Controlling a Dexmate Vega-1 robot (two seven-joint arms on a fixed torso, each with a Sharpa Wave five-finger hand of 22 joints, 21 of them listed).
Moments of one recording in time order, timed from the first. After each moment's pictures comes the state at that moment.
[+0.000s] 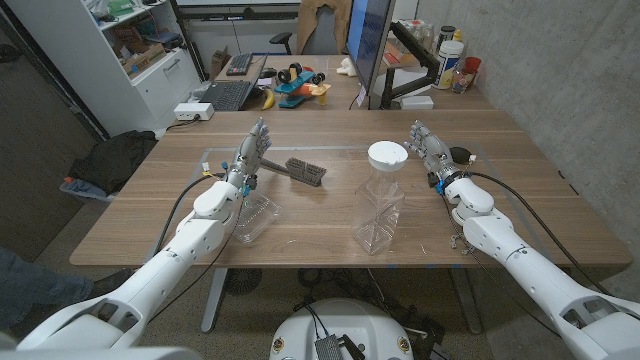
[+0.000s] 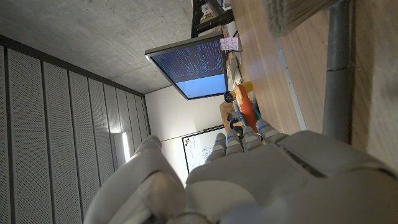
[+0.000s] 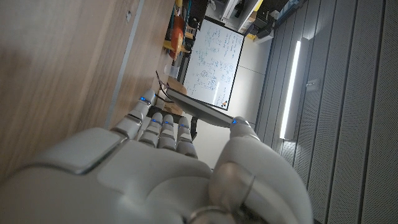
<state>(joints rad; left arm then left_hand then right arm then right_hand) 0.84 0.51 0.37 -1.30 -0.65 -0.29 -0.03 0.28 0.01 0.26 0.09 0.21 -0.07 0.09 0.18 0.17 -0.09 0.07 0.20 0.25 -0.11 0.09 0.19 0.18 -0.13 0.04 0.31 0.17 -0.83 -0.50 -0.38 -1.29 0.65 0.29 0.03 0.40 0.08 0.25 -0.04 0.17 0.13 0.09 0.20 0.19 0.07 0.12 0.22 0.19 0.03 0.04 0.20 0.29 0.18 0.02 0.45 0.16</state>
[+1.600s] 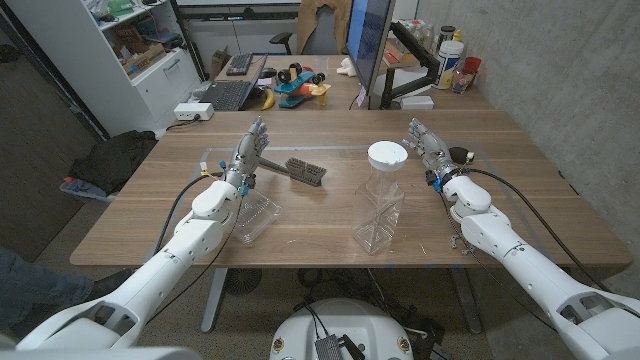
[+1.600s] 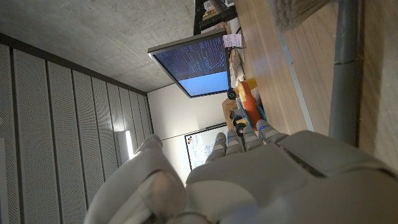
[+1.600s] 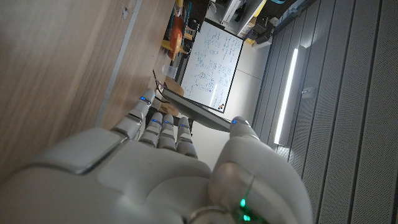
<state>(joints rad) 0.86 0.52 0.36 -1.33 -0.65 -0.30 -0.02 0.28 0.01 0.26 0.08 0.21 -0.06 0.09 0.19 0.17 -0.09 0.07 0.20 0.23 -0.11 0.09 0.19 0.18 -0.13 0.04 0.30 0.17 -0.81 -0.50 -0.39 -1.28 0.60 0.31 0.01 0.40 0.08 0.24 -0.04 0.17 0.14 0.09 0.20 0.19 0.08 0.11 0.22 0.19 0.03 0.04 0.21 0.27 0.19 0.02 0.43 0.16</state>
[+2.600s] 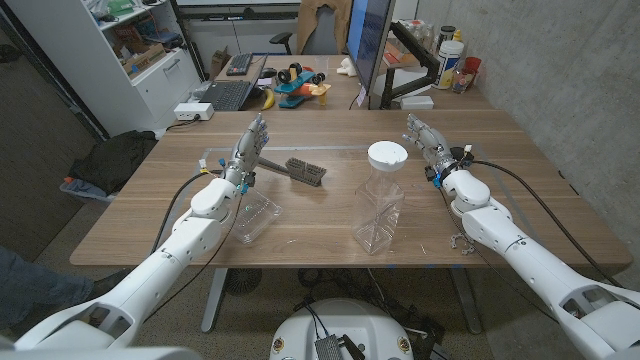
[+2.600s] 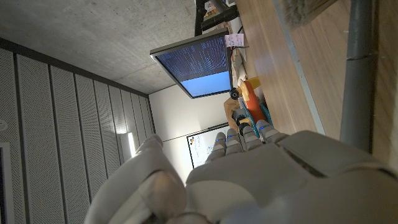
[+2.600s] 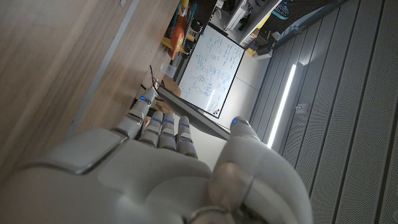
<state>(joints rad) 0.86 0.54 0.35 -1.38 -0.64 -0.28 0.01 0.29 0.02 0.26 0.08 0.21 -0.06 0.09 0.19 0.17 -0.08 0.06 0.20 0.22 -0.10 0.08 0.19 0.18 -0.13 0.04 0.28 0.17 -0.78 -0.53 -0.42 -1.30 0.50 0.30 -0.04 0.40 0.08 0.24 -0.04 0.18 0.14 0.08 0.20 0.19 0.09 0.11 0.22 0.19 0.04 0.05 0.21 0.26 0.20 0.02 0.41 0.16</state>
